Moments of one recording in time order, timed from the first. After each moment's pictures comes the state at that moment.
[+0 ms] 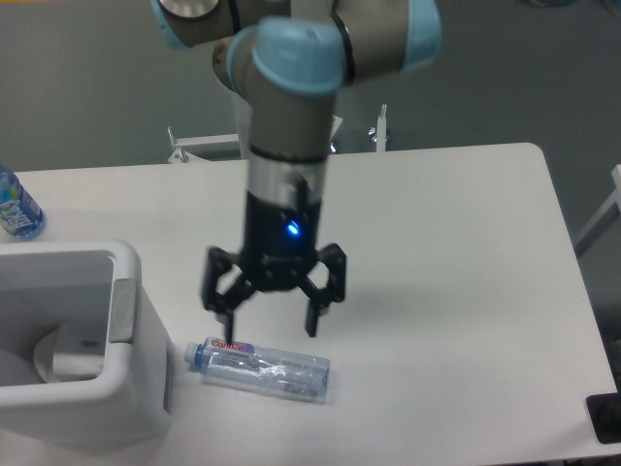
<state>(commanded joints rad) 2.37 -1.93 -1.50 -0.83 1.28 -0.10</state>
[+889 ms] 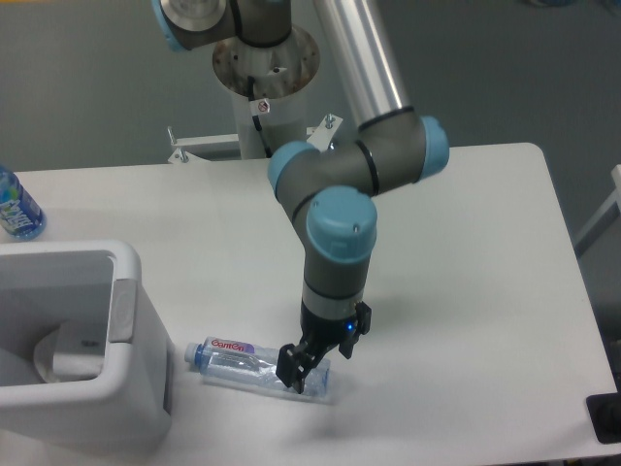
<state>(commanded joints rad) 2.36 -2.15 -1.54 -0.83 1.41 -0.39</state>
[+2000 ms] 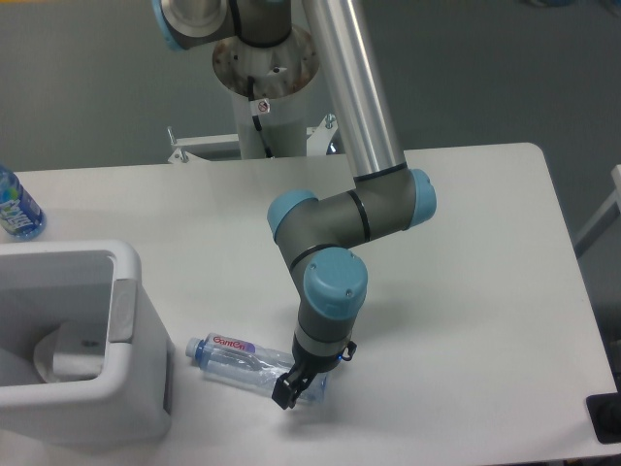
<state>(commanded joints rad) 2.34 -2.25 -1.51 -0.83 1.41 -0.47</state>
